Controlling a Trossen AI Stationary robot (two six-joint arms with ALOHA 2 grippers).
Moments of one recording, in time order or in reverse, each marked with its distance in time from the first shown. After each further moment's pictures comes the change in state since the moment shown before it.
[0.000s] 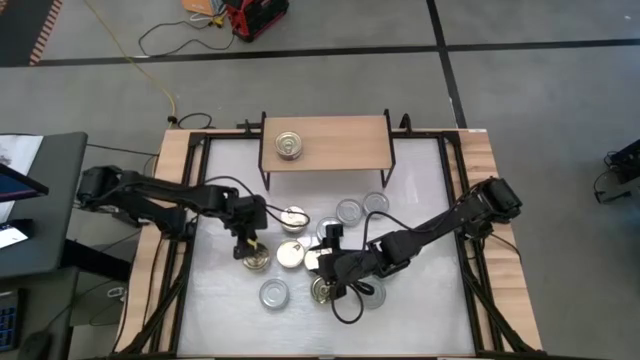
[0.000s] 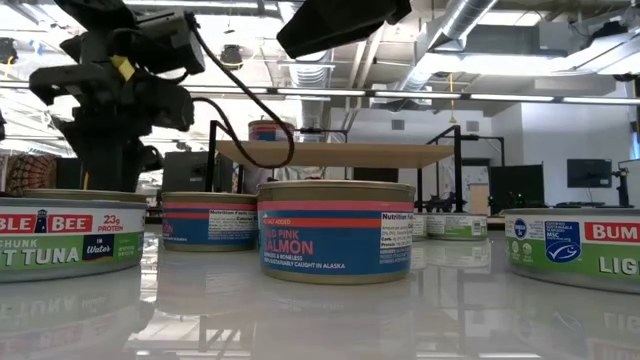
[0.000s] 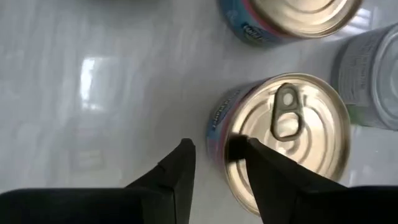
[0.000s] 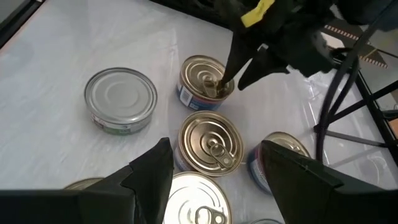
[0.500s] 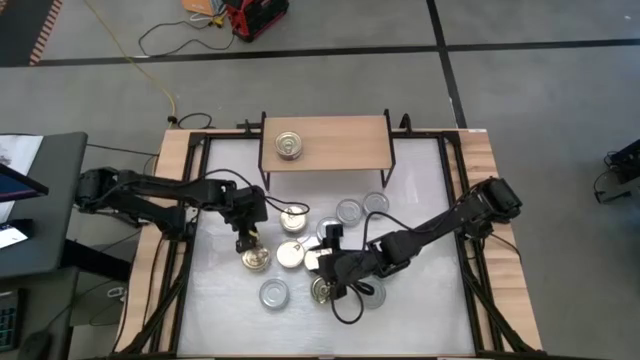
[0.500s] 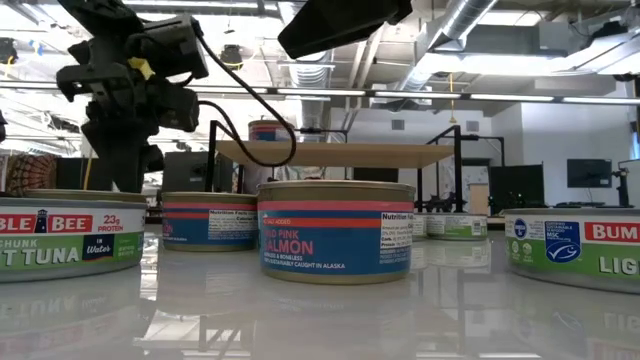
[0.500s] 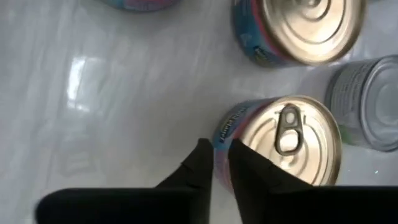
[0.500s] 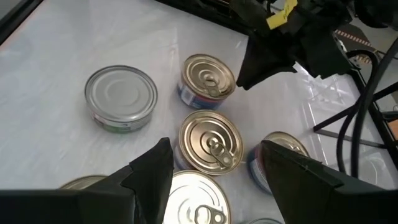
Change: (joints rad) left arm 0.097 -0.038 -0.003 0.003 0.062 -0.018; right arm 0.000 0.000 0.000 -0.007 0.000 -0.008
